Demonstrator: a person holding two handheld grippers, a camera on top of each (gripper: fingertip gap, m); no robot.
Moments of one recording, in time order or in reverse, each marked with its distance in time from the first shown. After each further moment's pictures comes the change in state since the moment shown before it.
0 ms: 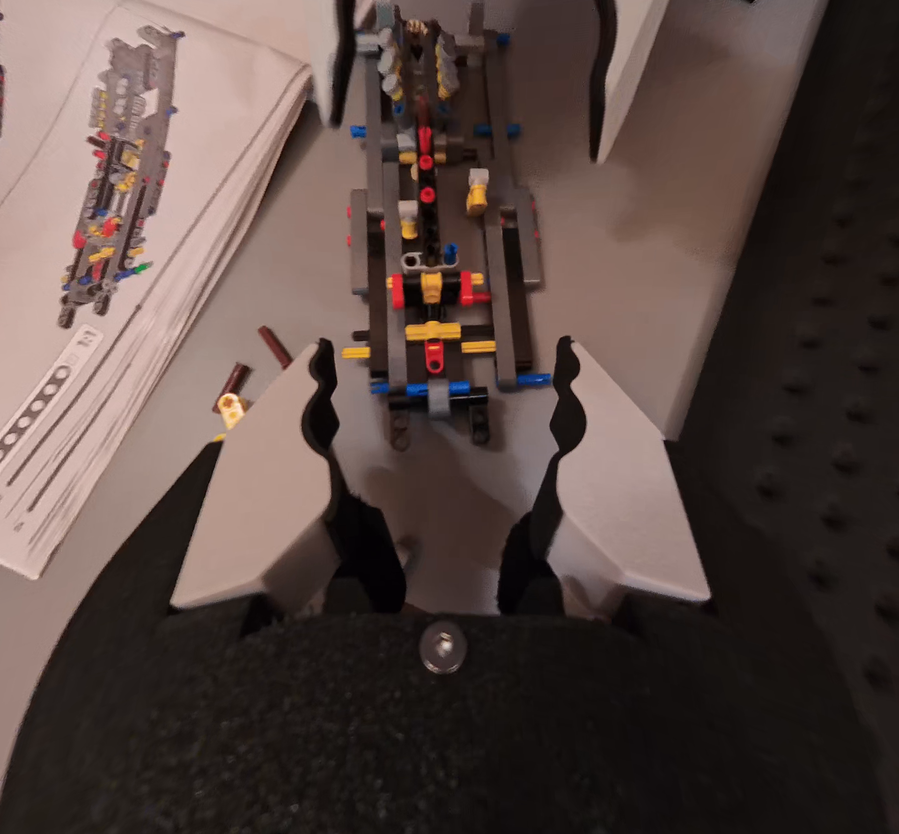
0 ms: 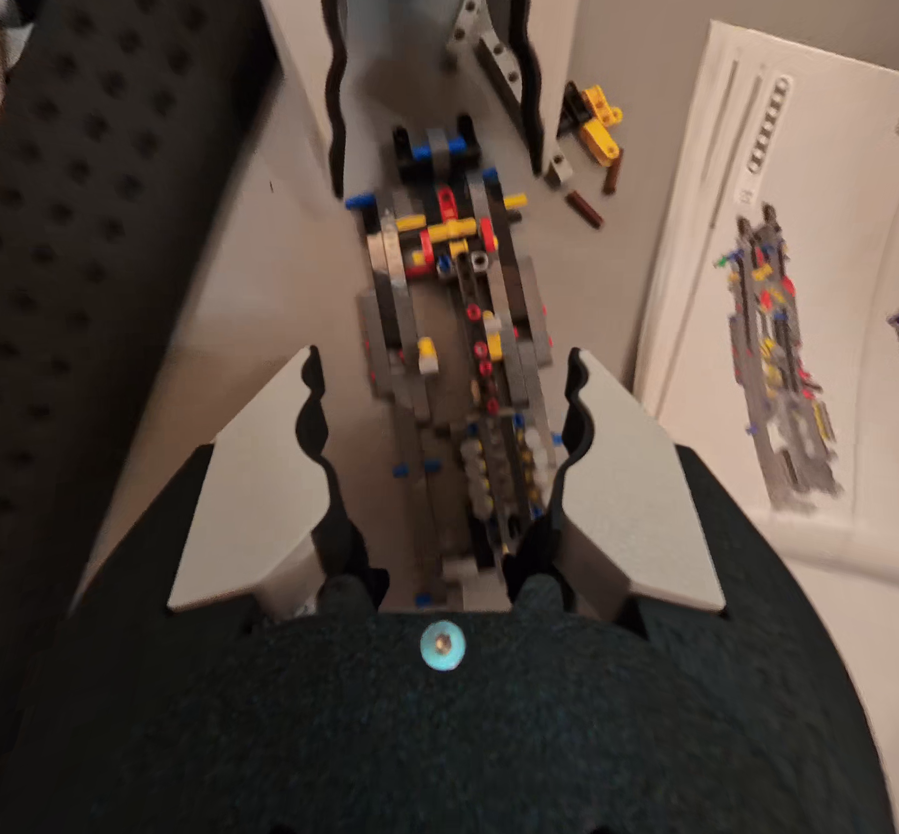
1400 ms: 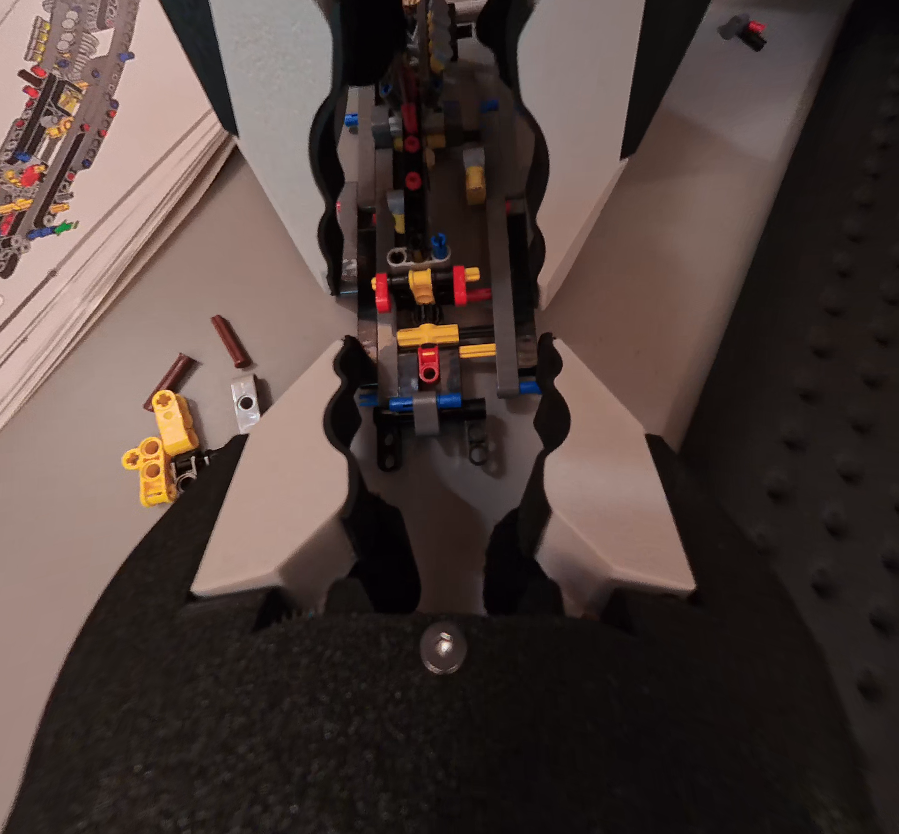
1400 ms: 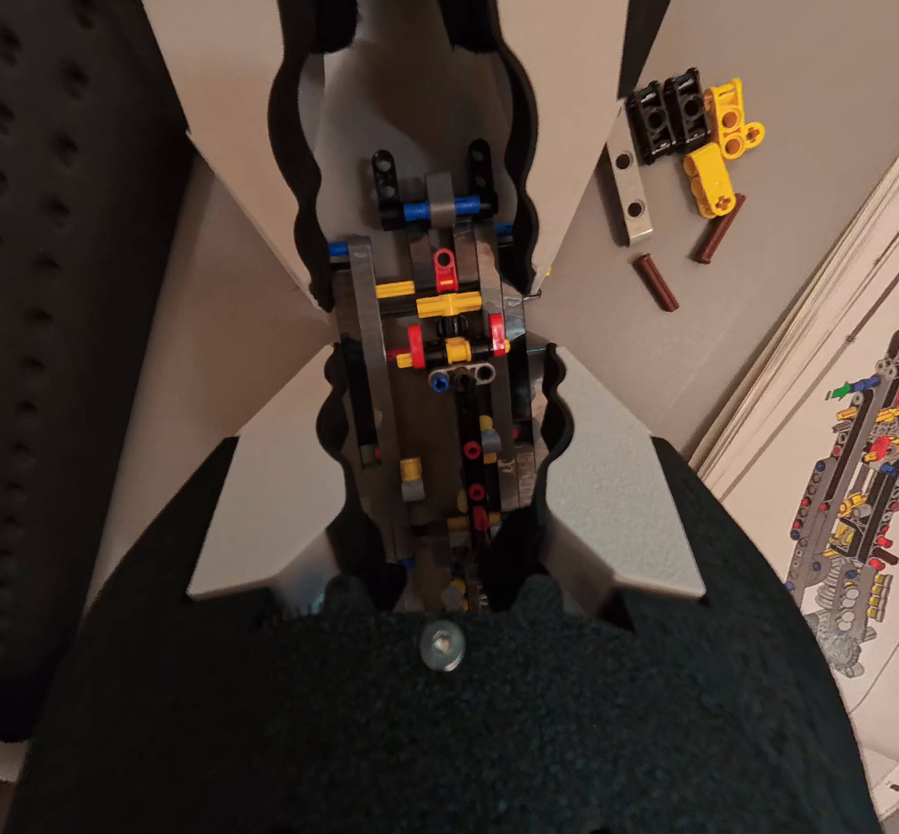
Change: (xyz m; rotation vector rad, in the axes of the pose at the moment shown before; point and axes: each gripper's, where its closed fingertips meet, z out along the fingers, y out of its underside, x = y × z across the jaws) left arm 0.009 0.002 0.019 0.023 0.013 -0.124; right arm -0.003 -0.011 0.054 -0.315 -0.178 -0.063
